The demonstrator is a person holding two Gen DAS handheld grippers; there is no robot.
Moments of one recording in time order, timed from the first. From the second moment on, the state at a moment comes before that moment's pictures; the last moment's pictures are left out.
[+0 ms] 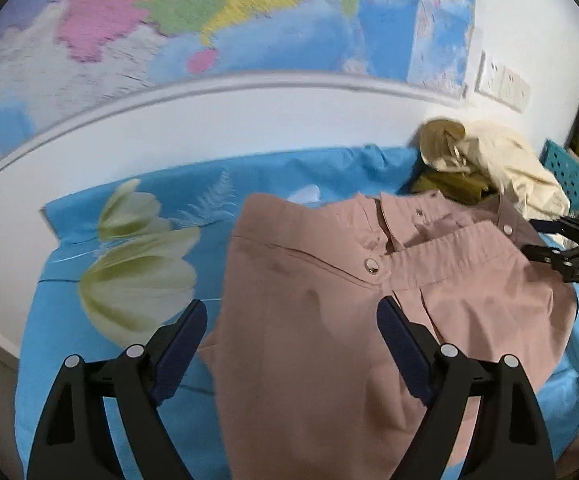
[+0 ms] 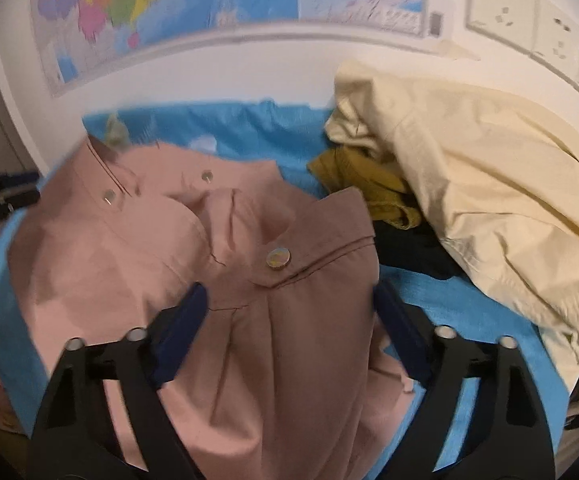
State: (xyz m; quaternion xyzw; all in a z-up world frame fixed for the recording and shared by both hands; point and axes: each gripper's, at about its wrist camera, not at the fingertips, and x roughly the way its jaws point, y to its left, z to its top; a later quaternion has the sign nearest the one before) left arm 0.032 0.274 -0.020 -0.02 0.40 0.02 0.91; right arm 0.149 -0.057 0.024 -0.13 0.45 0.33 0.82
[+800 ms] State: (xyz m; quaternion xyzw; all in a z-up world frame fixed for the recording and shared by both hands) left arm 0.092 0.342 -0.059 -0.16 0.46 0.05 0.87; right arm 0.223 -0.093 0.008 0.04 0.49 0.31 0.81
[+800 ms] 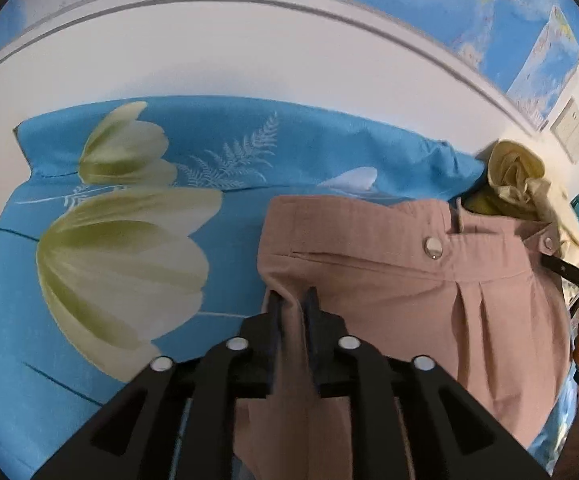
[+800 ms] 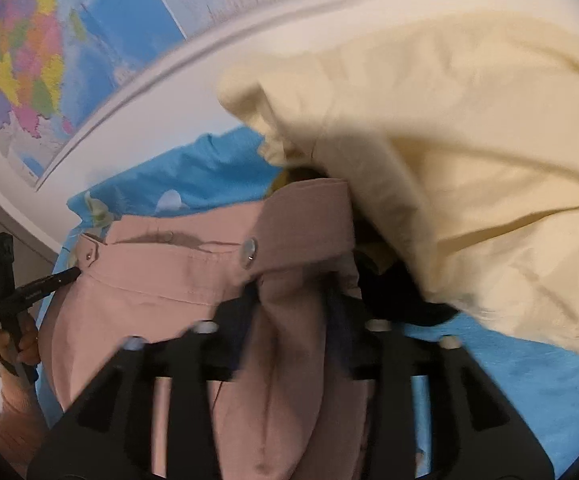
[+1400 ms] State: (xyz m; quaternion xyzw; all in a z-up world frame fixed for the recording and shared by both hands) left arm 0.030 0.330 -0.082 -0.17 0.45 0.02 0.88; right arm 0.188 -0.141 -0.019 0.07 0.52 0.33 0.78
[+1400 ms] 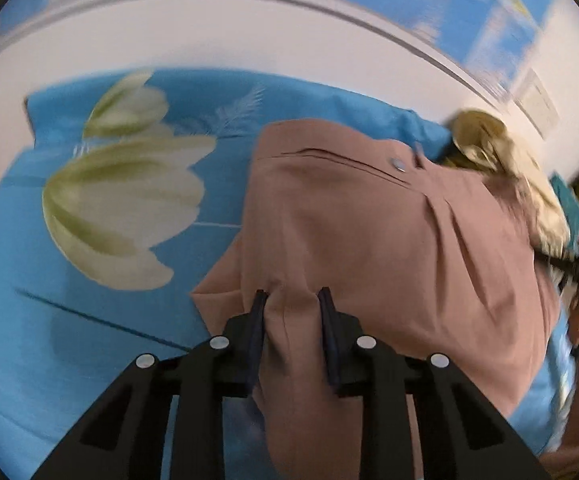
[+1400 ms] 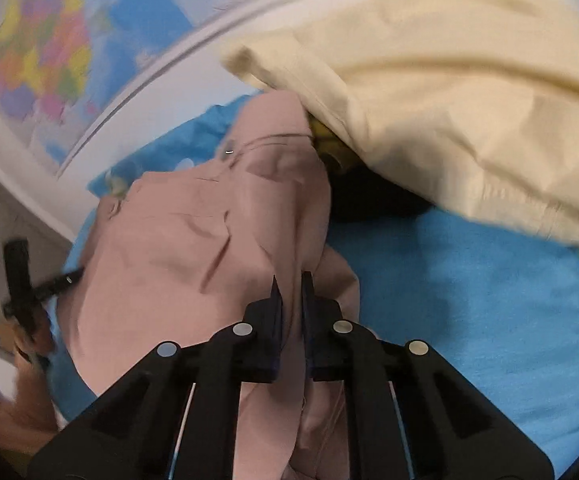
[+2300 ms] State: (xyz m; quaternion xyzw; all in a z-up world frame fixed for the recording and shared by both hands) left arm -0.033 0.281 -0.059 -0.07 0.44 0.08 0.89; right arm 0.128 -0.194 -0.031 0.15 0.53 0.33 0.77
